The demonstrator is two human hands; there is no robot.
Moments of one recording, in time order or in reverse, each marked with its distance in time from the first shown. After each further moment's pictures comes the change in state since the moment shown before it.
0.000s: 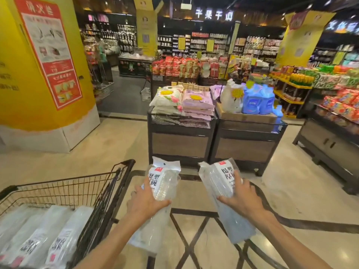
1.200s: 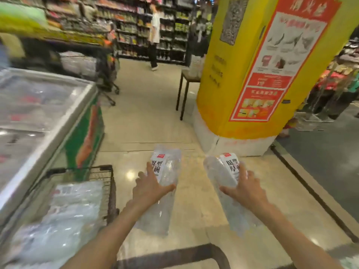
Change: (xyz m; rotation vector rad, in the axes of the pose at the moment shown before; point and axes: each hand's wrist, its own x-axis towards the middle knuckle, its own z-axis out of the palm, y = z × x) left_hand 0.643 -0.242 -0.243 -0.339 0.648 -1.092; right_hand 0.748 -0.759 0.241 -0.223 -0.366 -1.128
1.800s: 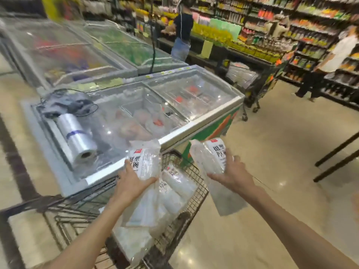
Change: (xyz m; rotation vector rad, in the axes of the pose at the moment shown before) left_hand -0.043 -0.298 -0.155 -0.392 0.665 -0.863; right_hand 0.062 -0.479 0.134 -0.094 -0.273 -1.114
